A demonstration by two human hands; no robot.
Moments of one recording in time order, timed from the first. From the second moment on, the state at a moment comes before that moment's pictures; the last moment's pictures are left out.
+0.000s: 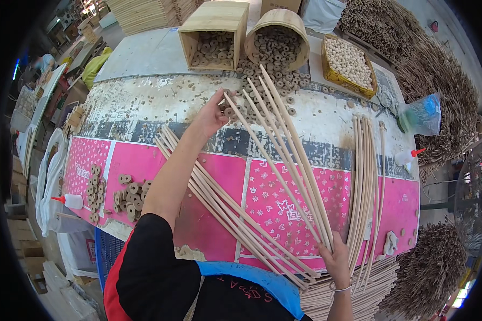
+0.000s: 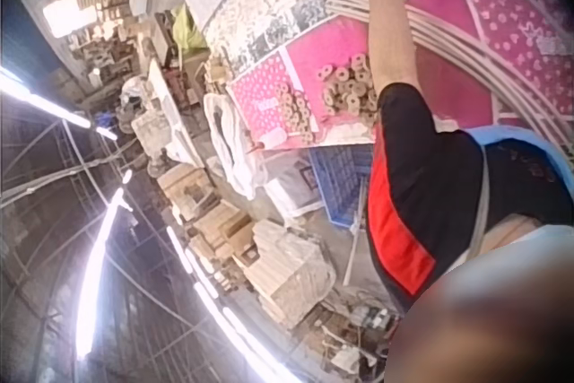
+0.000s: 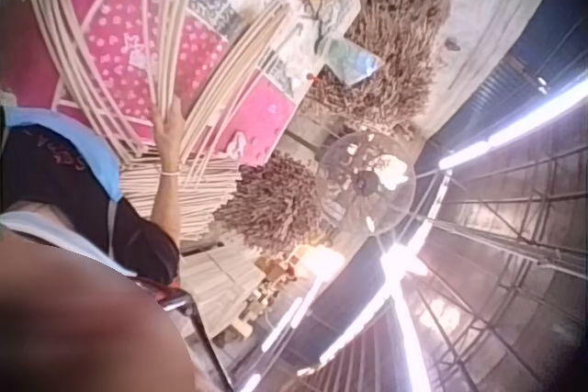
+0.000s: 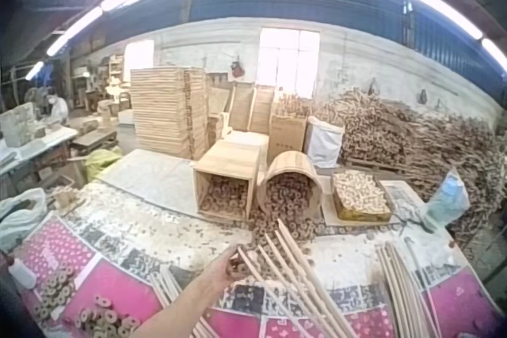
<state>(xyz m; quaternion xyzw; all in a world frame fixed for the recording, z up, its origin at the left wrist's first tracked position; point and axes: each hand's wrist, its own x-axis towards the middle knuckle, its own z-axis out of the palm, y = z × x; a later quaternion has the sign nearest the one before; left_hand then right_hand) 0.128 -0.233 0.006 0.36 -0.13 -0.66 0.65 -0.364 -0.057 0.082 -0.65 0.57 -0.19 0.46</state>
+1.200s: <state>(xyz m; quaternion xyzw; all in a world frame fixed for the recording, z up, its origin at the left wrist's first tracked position) 0.125 -0.157 -0.010 0.35 -0.12 -0.67 0.65 -0.321 -0.069 0.079 -0.59 0.52 -0.20 0.59</state>
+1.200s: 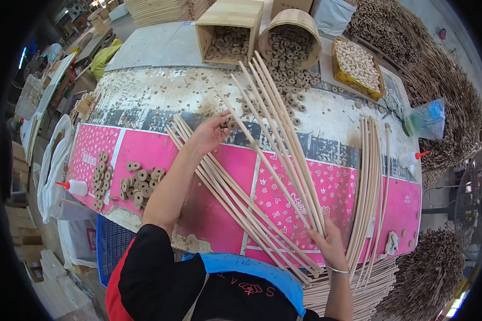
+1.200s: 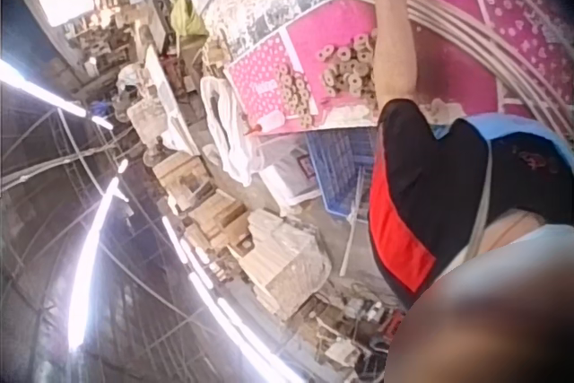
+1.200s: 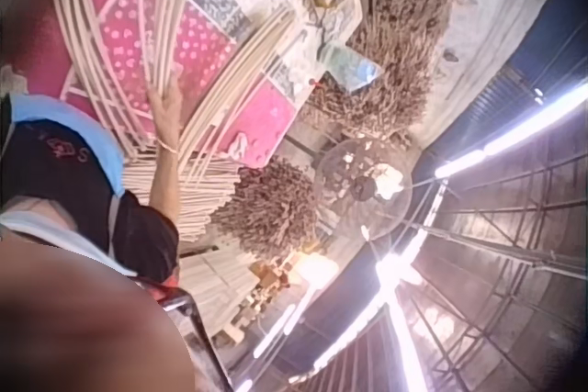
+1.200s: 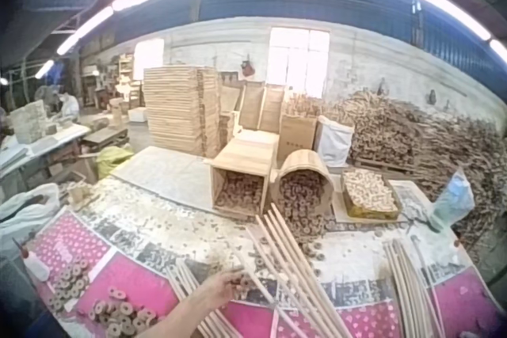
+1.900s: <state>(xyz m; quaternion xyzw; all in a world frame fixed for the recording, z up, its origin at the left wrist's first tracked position) 0.143 -0.157 -0.002 0.46 -0.29 -0.37 0.75 -0.351 -0.038 0.067 -0.50 0.48 -0.10 0.71</state>
